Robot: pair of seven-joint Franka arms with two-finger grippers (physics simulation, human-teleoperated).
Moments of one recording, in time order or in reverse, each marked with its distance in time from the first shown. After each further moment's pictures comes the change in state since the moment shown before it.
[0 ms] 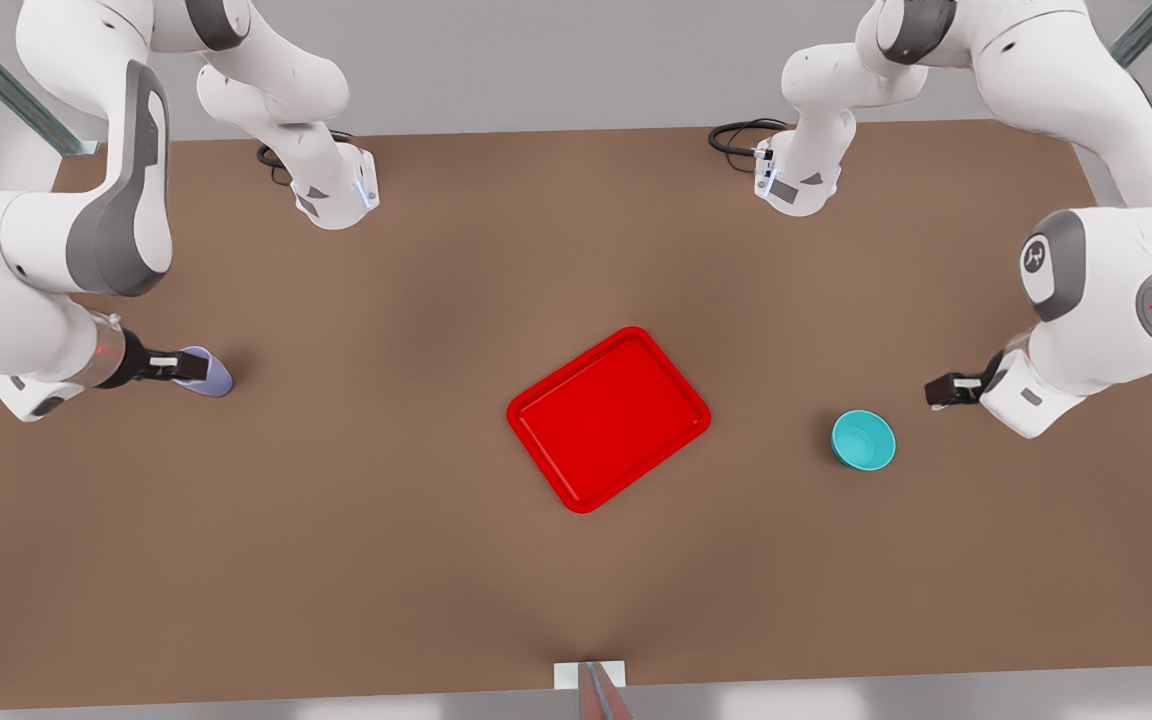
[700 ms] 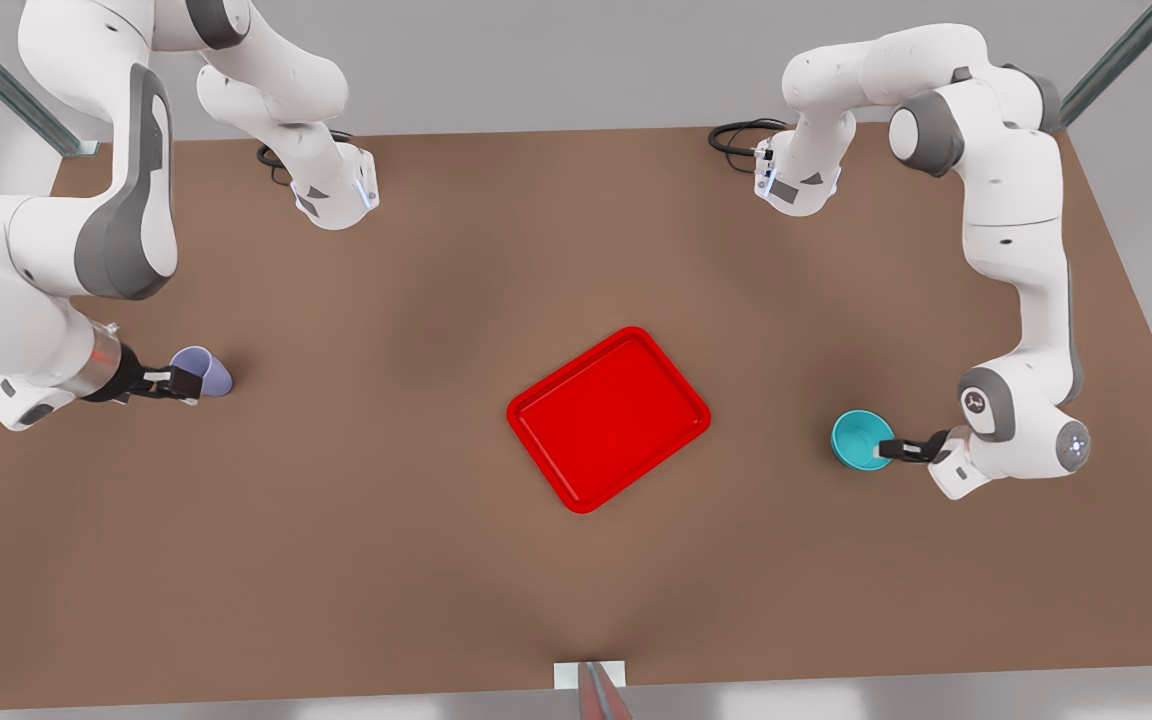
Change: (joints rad) left arm 0.083 0.380 0.128 -0.255 -0.350 0.442 0.470; right arm 0.003 -0.003 0.000 -0.025 -0.018 0.143 -0.004
